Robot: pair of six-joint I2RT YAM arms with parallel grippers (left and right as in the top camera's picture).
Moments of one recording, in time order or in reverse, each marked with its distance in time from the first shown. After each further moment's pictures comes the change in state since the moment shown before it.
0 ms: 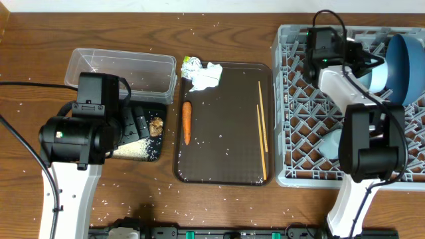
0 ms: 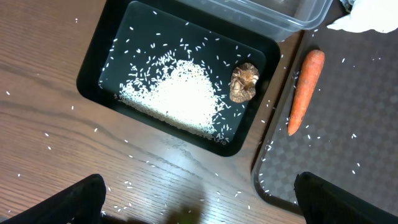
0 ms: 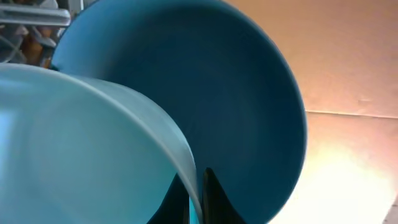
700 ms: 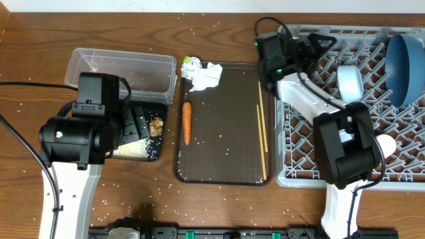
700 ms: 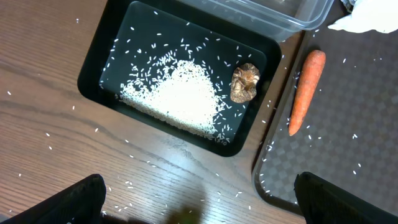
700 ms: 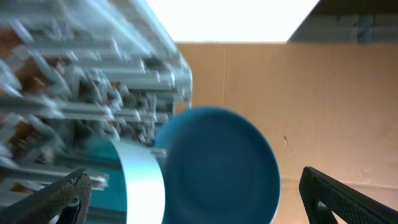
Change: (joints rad) left arm 0.000 0.001 0.000 0.000 -0.003 0.000; right arm 0.284 0.003 -0.001 0.103 -0.166 -0.015
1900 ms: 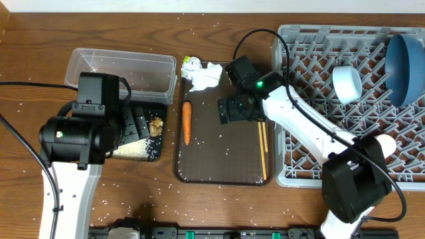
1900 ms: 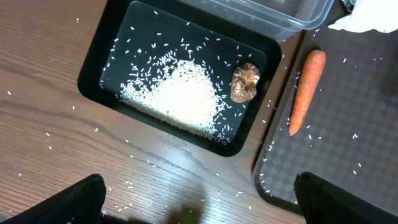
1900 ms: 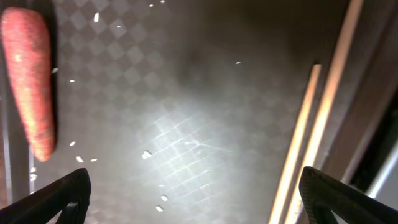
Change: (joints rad) left arm 0.000 0.000 -0.001 0.000 0.000 0.000; right arm 0.210 -0.221 0.007 -0.765 -1.439 1.194
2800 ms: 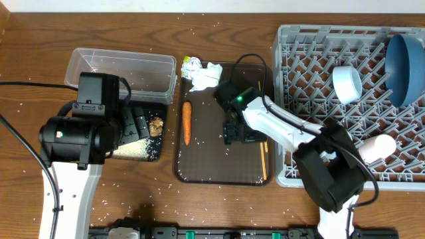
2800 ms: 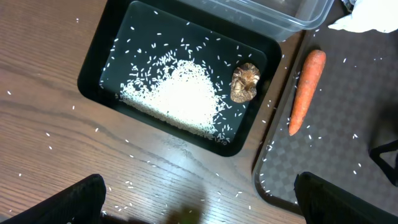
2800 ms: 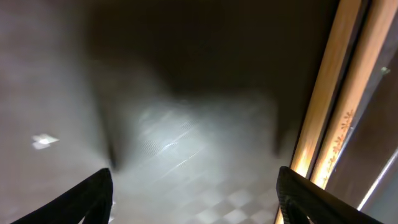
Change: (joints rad) left arm 0.000 0.000 0.000 0.000 0.000 0.000; right arm 0.077 0.131 -0.091 -0.077 0.109 0.181
